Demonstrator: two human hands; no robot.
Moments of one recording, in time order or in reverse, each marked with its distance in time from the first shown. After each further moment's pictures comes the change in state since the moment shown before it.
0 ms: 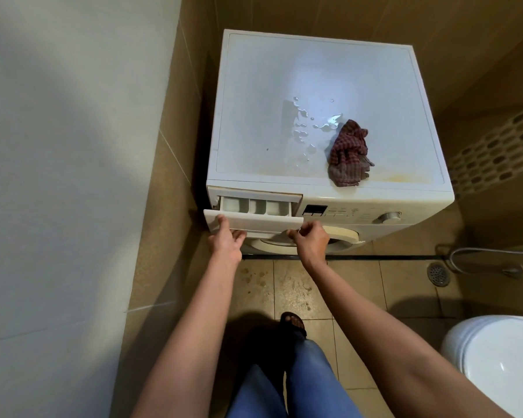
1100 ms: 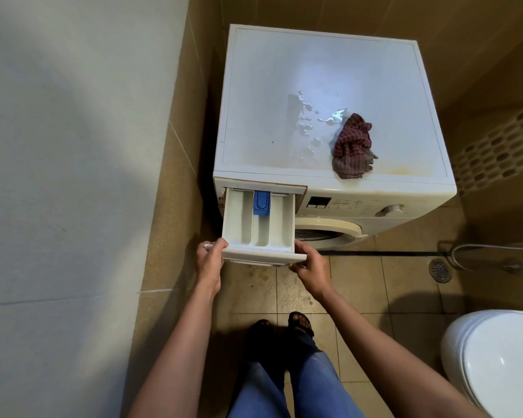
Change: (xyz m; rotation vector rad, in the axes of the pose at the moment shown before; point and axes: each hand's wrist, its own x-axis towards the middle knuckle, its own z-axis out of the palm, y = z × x) left_hand -0.002 -0.007 -0.085 0.505 -0.052 0.252; right_hand -0.055 0.057 -0.013 -0.017 -0.338 -0.164
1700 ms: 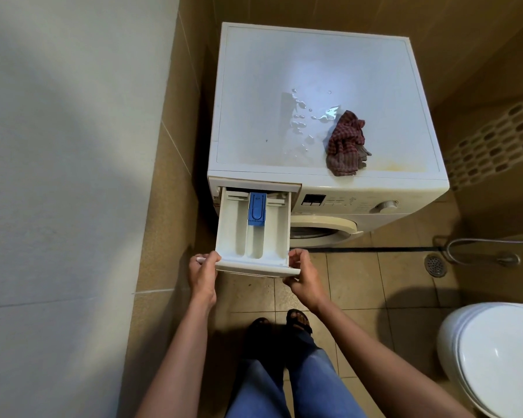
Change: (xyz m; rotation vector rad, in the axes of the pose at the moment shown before) left_hand -0.011 -0.021 -0.014 -0.047 0.078 0.000; right_hand -0.030 0.003 0.001 -0.071 -0.083 0.002
